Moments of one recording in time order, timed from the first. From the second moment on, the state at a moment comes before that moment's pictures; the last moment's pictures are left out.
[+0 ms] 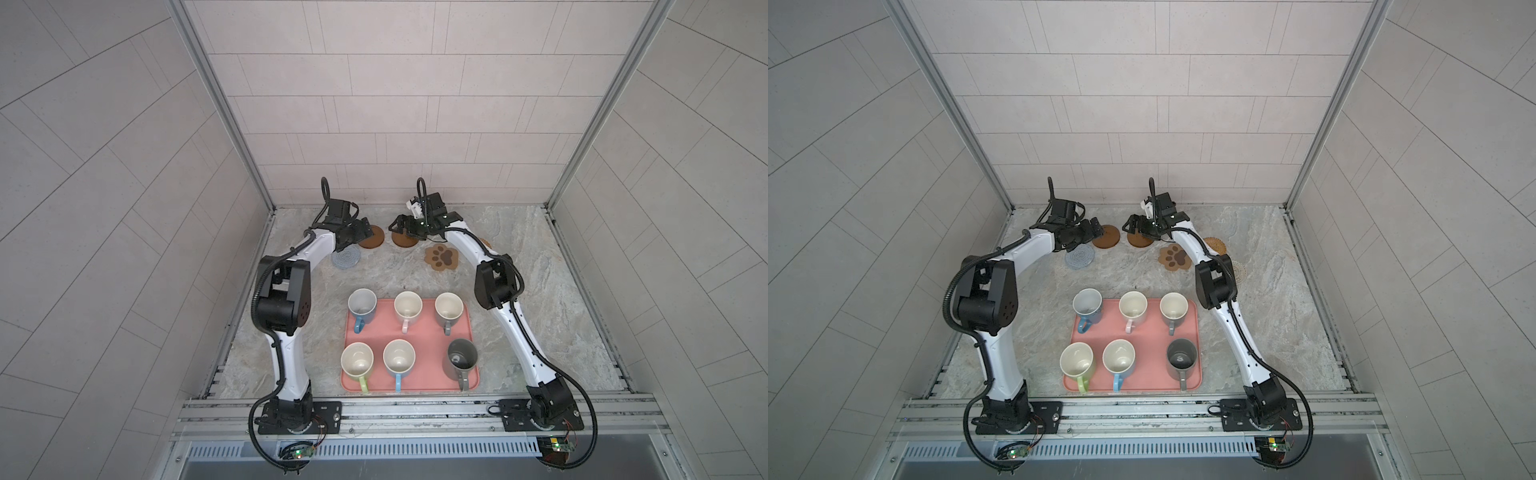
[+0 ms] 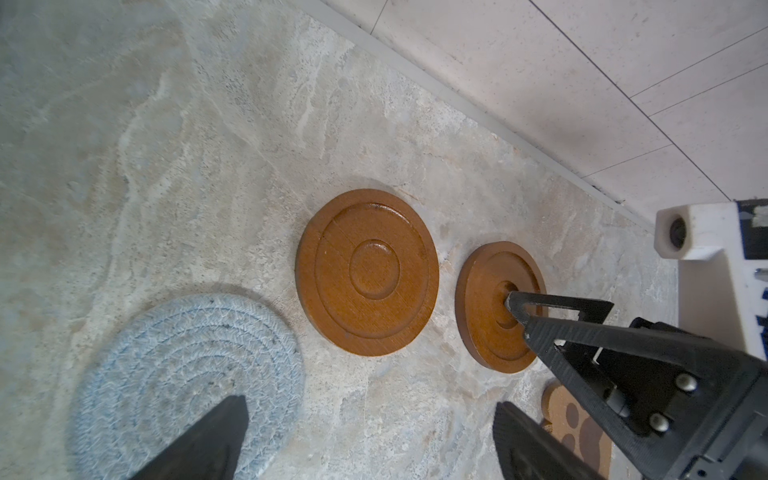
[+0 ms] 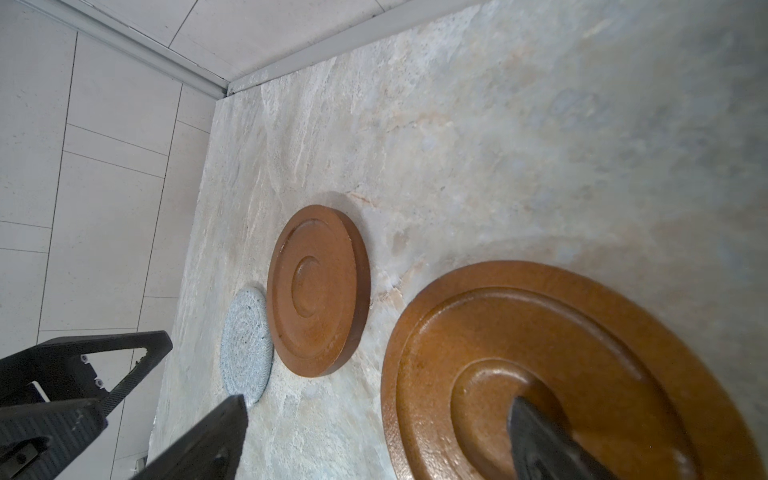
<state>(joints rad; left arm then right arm) -0.16 2.00 1.50 -0.33 0.14 -0.57 0.35 2.80 2.64 -0.60 -0.59 0.50</state>
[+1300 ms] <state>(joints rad) -0.16 2.00 1.54 -0.27 0.16 -0.61 0.31 2.47 2.31 -1.31 -0.43 0.12</state>
